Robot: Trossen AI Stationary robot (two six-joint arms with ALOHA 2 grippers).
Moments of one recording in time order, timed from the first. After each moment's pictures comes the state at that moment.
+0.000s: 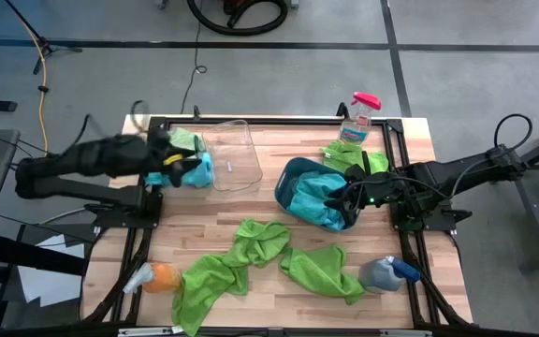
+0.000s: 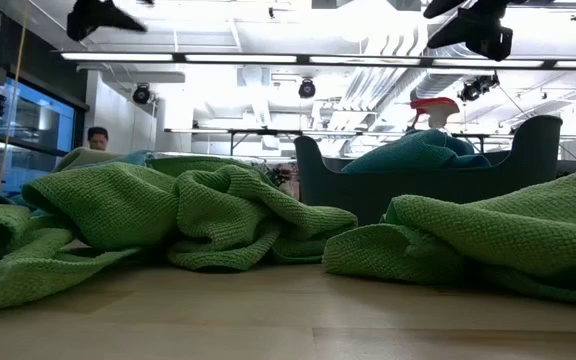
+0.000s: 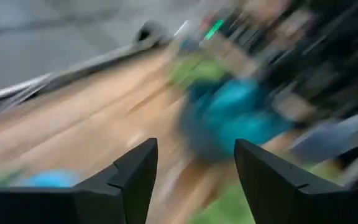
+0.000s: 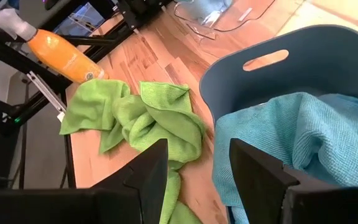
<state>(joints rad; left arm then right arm) 0.06 0.70 0.96 -0.77 -0.33 -0.62 0.25 0.97 0.90 -0.56 0.26 0.78</state>
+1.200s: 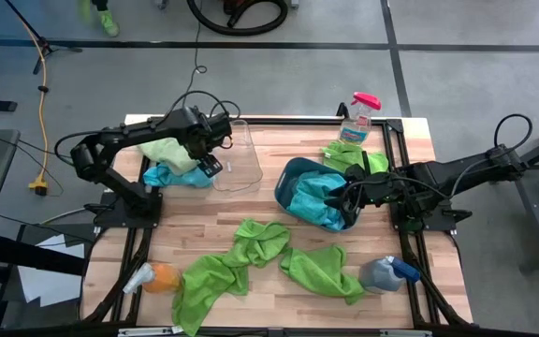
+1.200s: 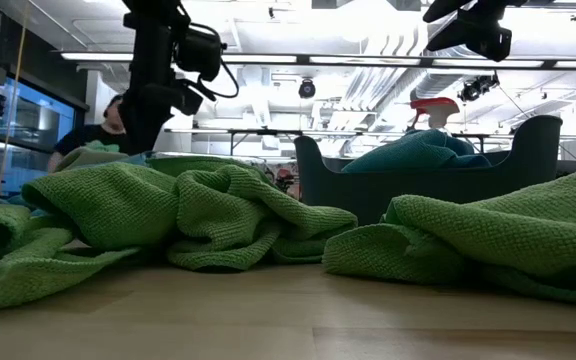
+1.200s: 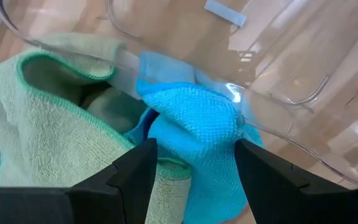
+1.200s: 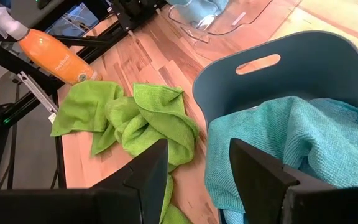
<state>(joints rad) 0.52 1.53 1.21 -1.25 -0.13 -0.14 0.25 0.97 0.90 -0.57 0.29 0.76</state>
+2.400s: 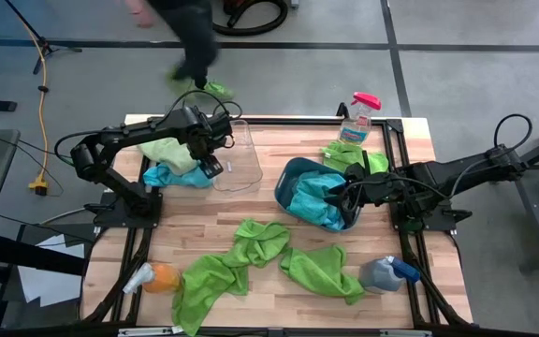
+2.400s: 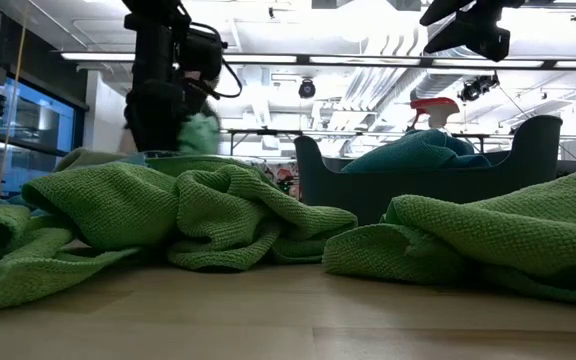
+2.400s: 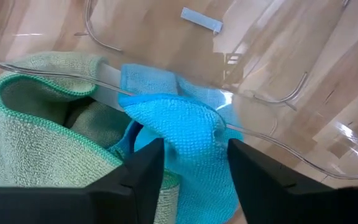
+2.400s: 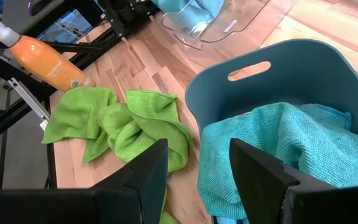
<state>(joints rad) 0.52 1.53 1.21 -1.22 -0.08 -0.07 0.25 0.98 0.90 -0.57 0.32 0.76</state>
